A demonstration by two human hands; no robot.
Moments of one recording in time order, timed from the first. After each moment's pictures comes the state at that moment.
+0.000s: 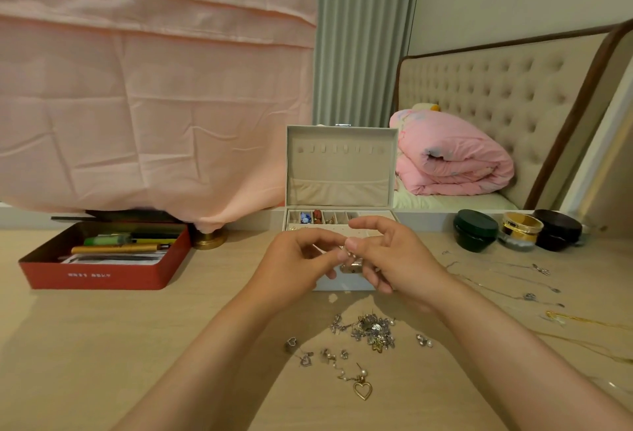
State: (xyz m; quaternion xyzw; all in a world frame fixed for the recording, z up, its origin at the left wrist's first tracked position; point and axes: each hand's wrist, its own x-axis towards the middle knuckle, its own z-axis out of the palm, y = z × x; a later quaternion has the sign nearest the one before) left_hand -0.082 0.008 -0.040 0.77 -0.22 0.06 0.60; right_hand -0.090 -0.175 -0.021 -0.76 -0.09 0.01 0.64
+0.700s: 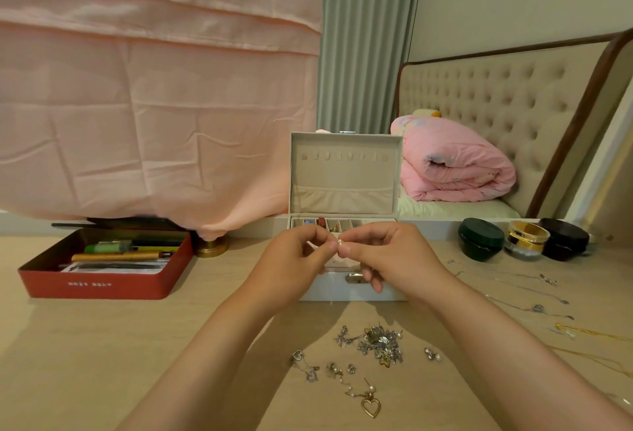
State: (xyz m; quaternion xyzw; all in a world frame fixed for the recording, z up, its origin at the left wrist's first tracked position) left_hand -0.066 0.018 -0.030 0.81 -0.20 0.09 0.54; right_hand -0.081 -0.162 -0.010 -0.77 -0.11 -0.04 0.63
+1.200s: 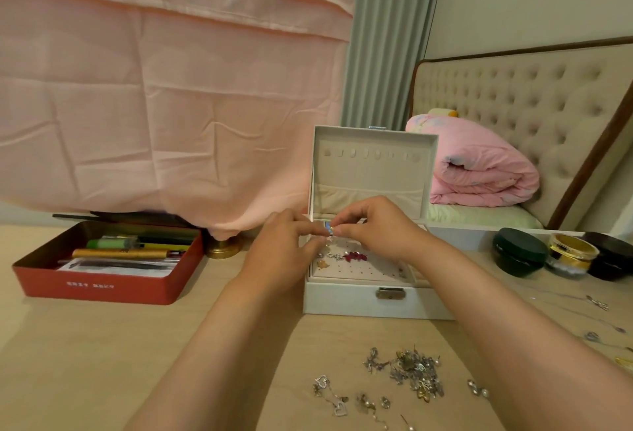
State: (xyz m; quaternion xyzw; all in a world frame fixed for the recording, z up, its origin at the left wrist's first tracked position) left_hand 0.003 0.058 -0.055 0.91 -0.12 0.18 0.36; right_hand 0.026 -0.130 -0.013 -0.90 -0.18 -0.05 0.40
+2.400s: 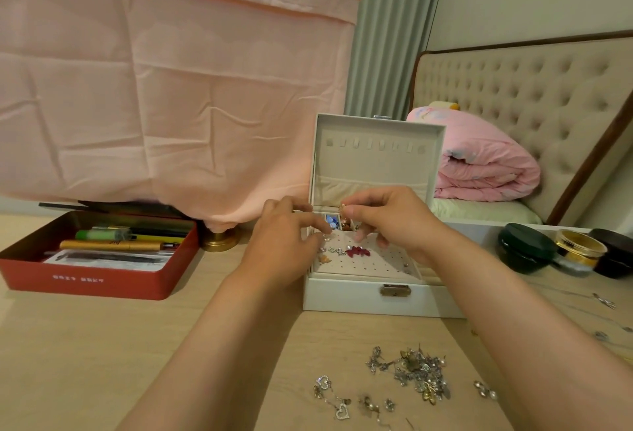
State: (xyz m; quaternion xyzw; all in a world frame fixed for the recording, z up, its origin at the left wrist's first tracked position) left_hand 0.005 0.054 -0.052 0.91 -0.12 0.18 0.35; right_hand 0.012 -0.133 -0.003 -0.82 -0.07 -0.01 0.56
